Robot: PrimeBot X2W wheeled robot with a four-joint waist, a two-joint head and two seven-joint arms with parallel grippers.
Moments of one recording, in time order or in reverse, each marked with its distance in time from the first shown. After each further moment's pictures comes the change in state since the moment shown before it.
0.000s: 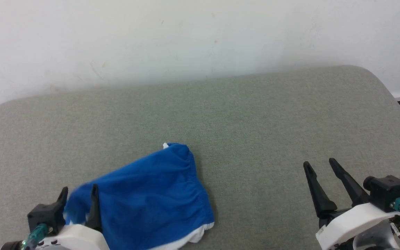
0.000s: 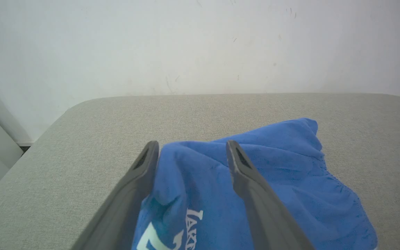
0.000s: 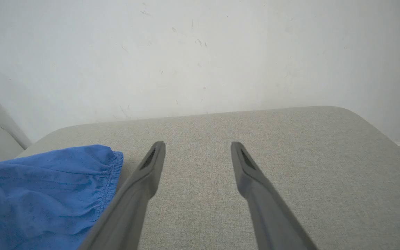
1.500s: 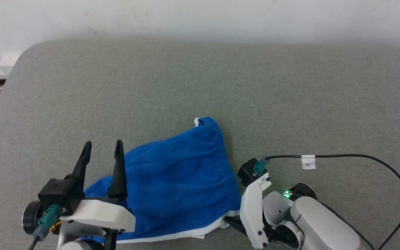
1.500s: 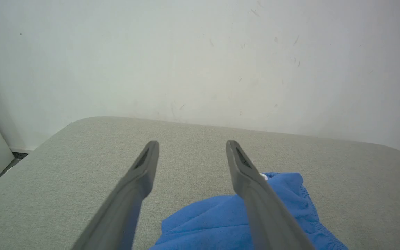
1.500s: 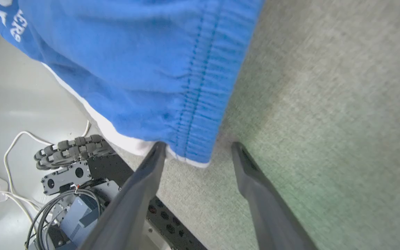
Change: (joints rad) left arm -0.146 -0.071 -0.061 -0.056 -0.018 -0.037 -0.135; right arm -0.511 -0.087 0.604 0.654 0.315 -0.001 0.533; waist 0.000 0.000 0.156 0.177
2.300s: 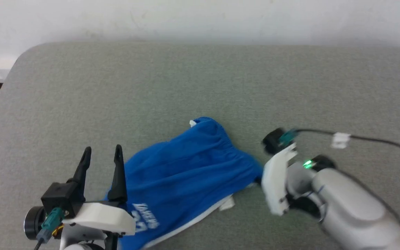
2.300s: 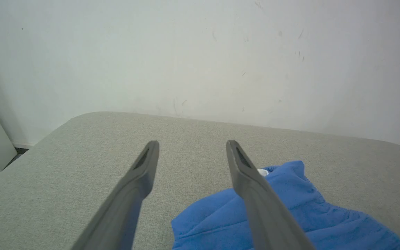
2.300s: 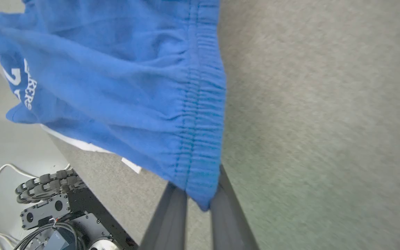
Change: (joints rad) left arm 0.001 -0.008 -0.006 0.043 0.000 0.008 -0.023; right arm -0.170 -0.104 0.127 0.116 0.175 0.000 -0.184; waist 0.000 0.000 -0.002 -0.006
